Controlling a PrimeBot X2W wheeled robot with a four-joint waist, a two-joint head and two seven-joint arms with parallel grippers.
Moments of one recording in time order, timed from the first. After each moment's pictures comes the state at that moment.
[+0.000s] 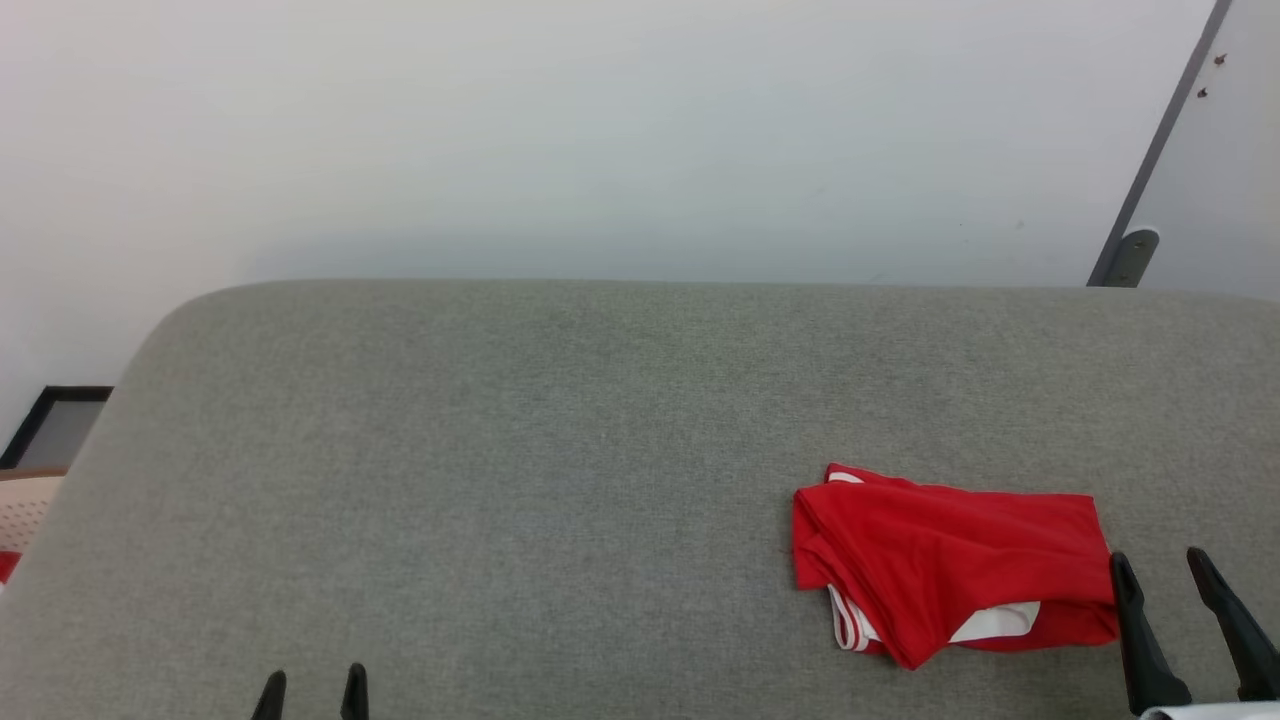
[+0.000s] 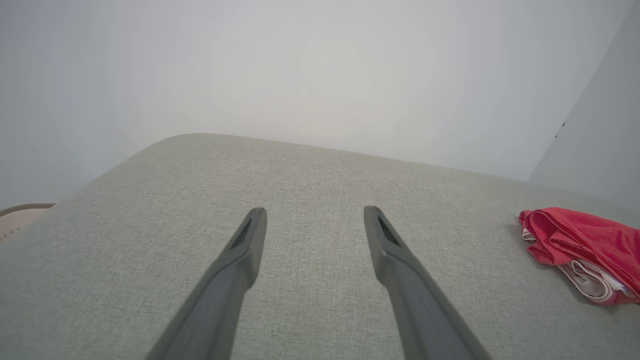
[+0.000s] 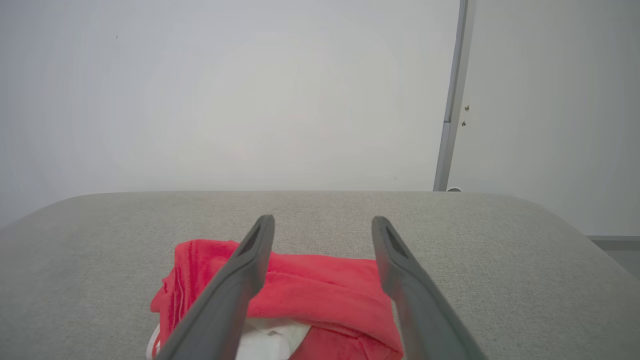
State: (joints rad) left arm 0.30 0.10 0.09 -0.01 -0.26 -0.13 -0.26; right arm 0.09 -0.28 0.00 0.11 0.36 0.13 -0.26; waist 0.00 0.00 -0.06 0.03
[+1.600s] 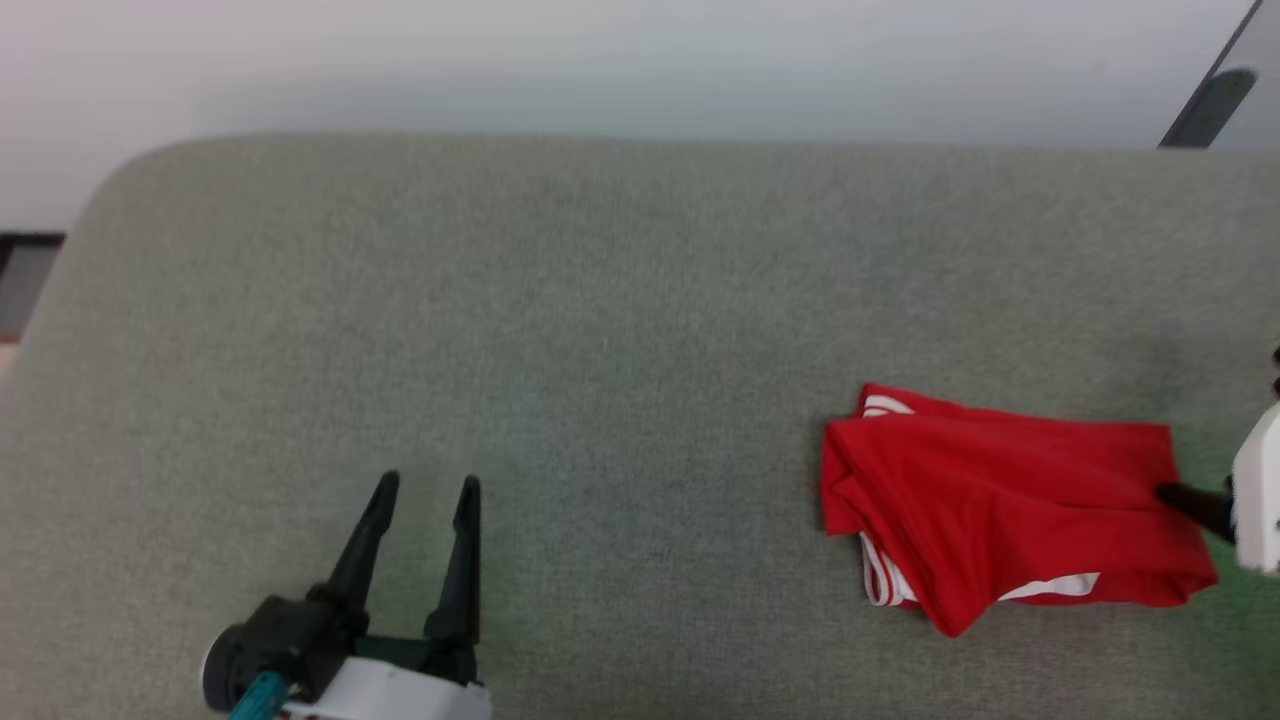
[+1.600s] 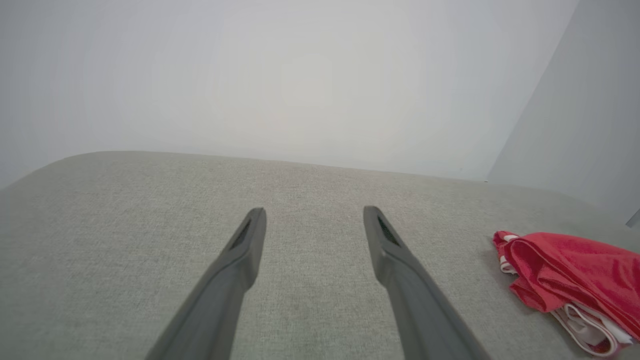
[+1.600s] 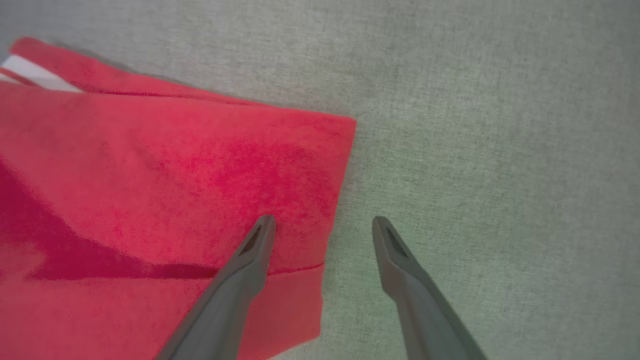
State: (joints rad) left arm 0.00 0.08 -0.06 0.04 -0.23 -0.13 -0.26; right arm -0.46 -0.60 0.21 0.38 0.71 0.13 0.86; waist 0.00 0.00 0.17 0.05
